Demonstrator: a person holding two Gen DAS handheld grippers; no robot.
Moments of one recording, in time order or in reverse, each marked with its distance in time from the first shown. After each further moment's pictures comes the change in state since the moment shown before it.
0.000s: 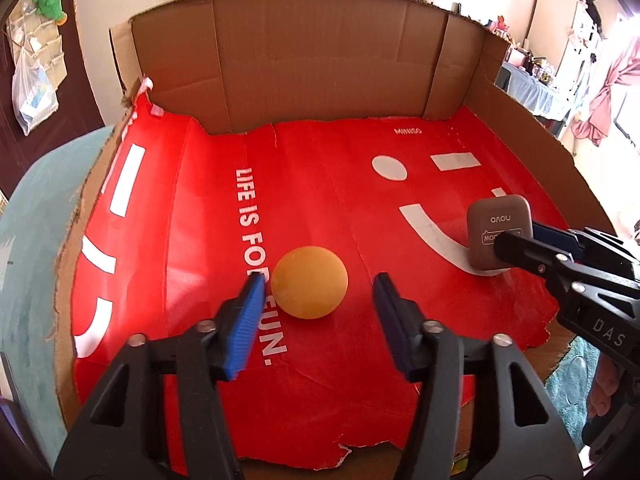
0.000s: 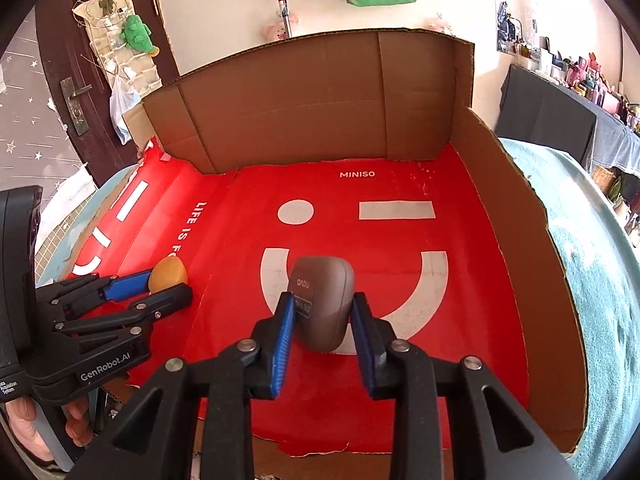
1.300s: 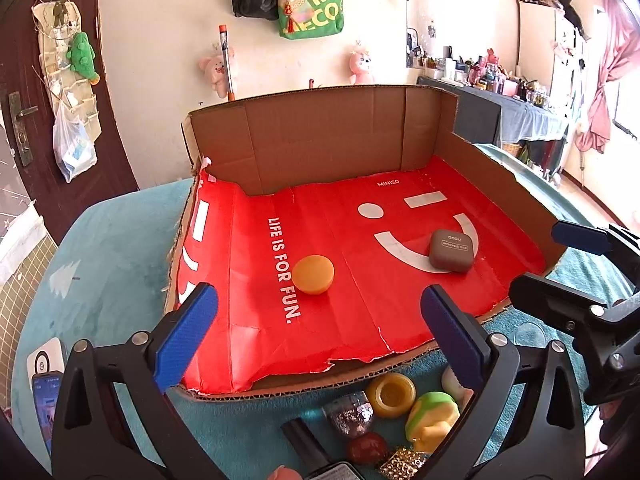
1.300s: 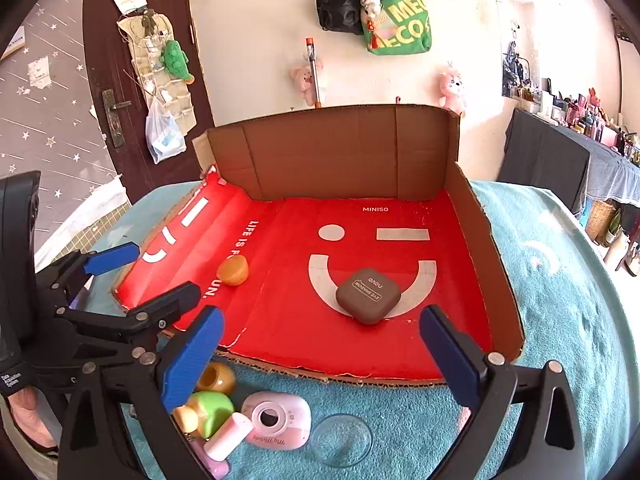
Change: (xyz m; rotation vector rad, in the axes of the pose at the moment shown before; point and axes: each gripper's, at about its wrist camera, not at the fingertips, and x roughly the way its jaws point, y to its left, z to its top) left arm -0.101 -0.020 -0.035 0.057 -0.227 0.097; right arm -0.086 0.024 -0.031 -0.062 -0.171 0.043
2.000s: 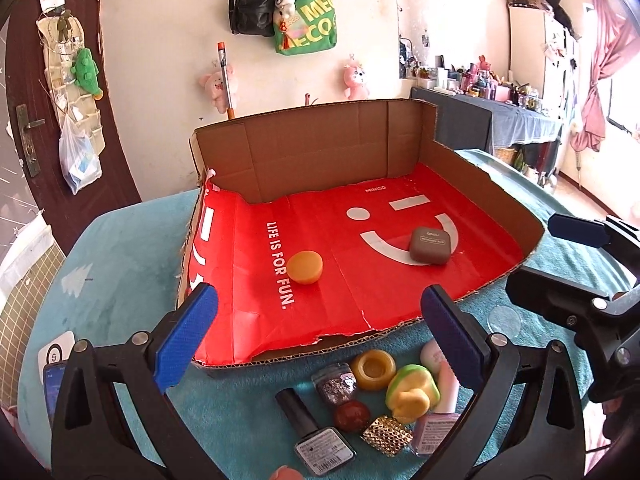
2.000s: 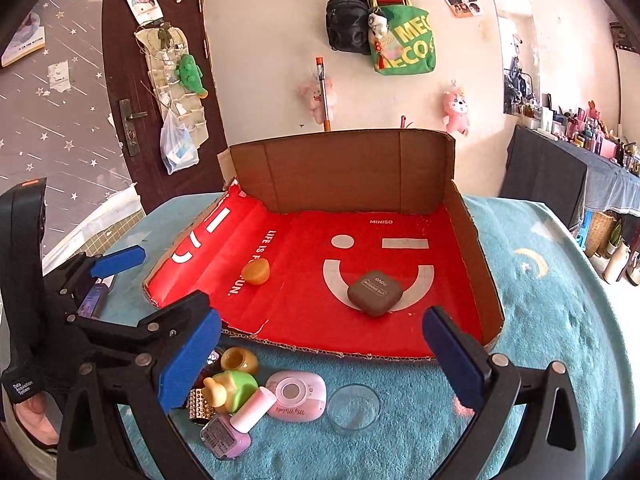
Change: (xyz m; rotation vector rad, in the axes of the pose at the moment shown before) left arm -0.037 -0.012 -0.013 0.021 -0.048 0.000; right arm -0.036 0.011 -0.013 -0.020 -0.059 0.017
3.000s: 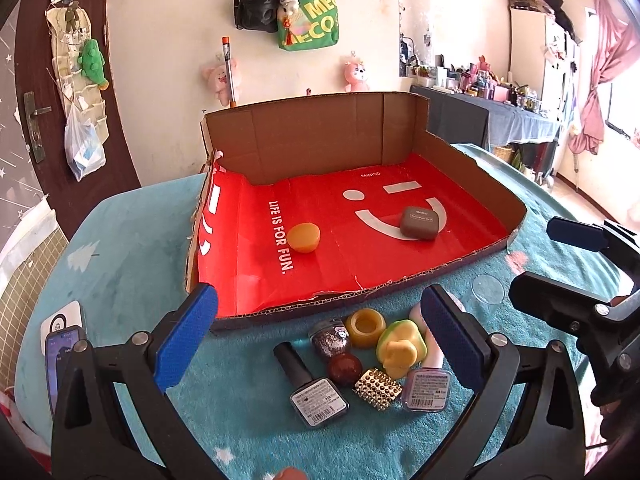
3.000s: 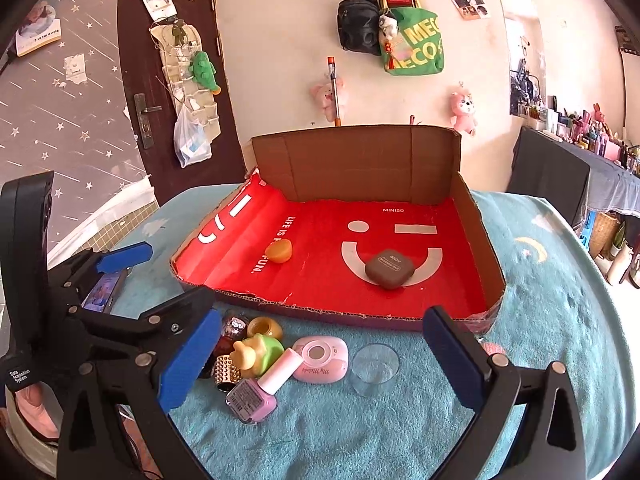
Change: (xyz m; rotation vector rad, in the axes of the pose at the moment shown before) left arm -0.027 0.000 -0.026 -0.023 0.018 -0.004; right arm -0.028 0.014 -0.024 -0.015 0.004 0.024
